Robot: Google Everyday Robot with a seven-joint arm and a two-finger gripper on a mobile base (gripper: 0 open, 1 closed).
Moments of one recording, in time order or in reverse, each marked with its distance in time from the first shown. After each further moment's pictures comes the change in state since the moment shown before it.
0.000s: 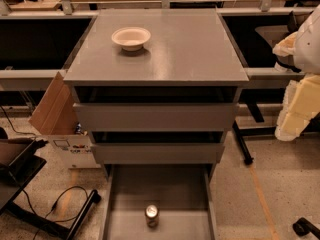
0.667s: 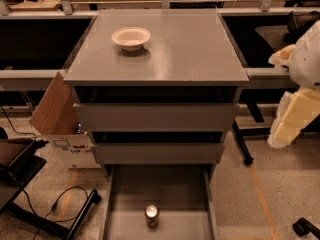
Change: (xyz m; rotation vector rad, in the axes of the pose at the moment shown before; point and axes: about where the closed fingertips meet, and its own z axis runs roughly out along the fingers) arm 0.006 0.001 0.022 0.002 -0.056 0.015
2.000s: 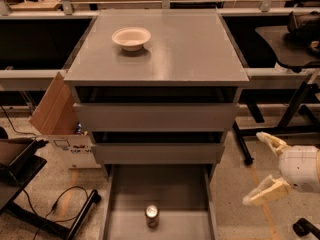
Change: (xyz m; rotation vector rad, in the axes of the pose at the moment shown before) arm 0.073 0.058 0.186 0.014 -0.617 0.175
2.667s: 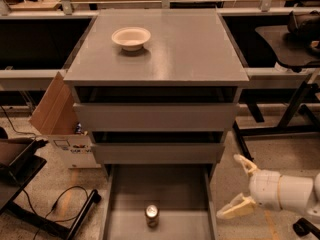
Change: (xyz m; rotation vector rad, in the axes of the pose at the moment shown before) arm 0.059 0.026 0.086 -0.019 -0.082 0.073
